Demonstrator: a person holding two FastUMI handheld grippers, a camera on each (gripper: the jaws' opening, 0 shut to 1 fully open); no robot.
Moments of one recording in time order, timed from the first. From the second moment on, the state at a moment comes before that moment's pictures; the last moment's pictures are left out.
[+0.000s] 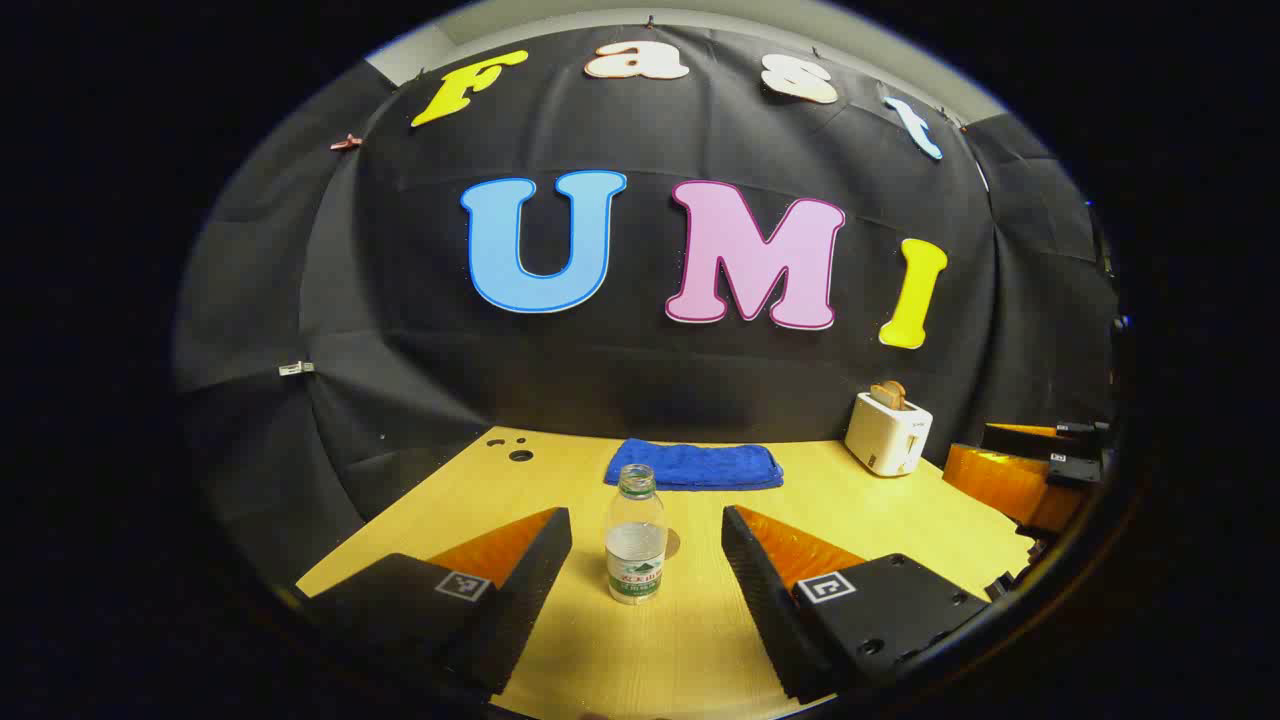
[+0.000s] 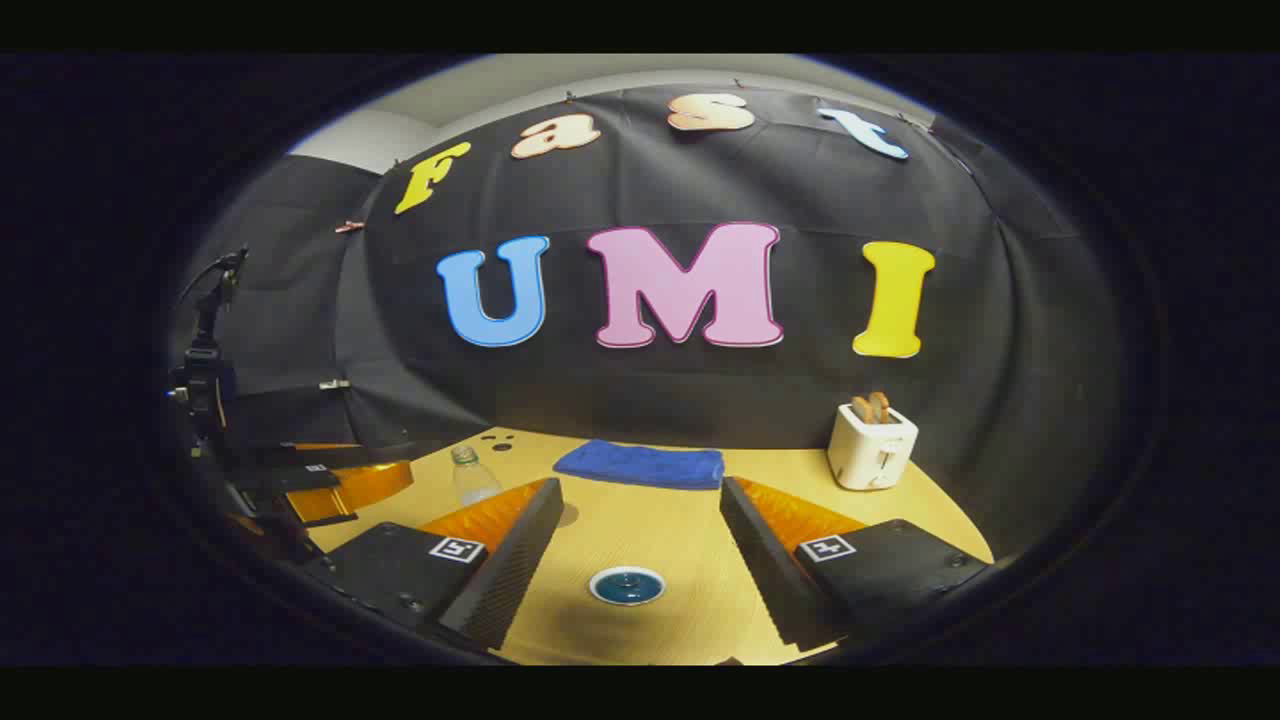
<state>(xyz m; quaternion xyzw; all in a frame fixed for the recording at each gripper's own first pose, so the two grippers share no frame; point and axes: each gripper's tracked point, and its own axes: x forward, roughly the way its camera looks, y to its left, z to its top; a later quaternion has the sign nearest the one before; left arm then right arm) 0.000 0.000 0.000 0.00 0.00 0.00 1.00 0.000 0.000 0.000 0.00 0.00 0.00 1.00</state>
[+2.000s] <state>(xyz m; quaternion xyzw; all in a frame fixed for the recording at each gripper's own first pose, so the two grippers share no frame) 0.054 0.014 -0.110 0.00 0.10 -0.02 0.99 0.093 -0.004 -0.201 -0.05 0.17 0.00 0.98</state>
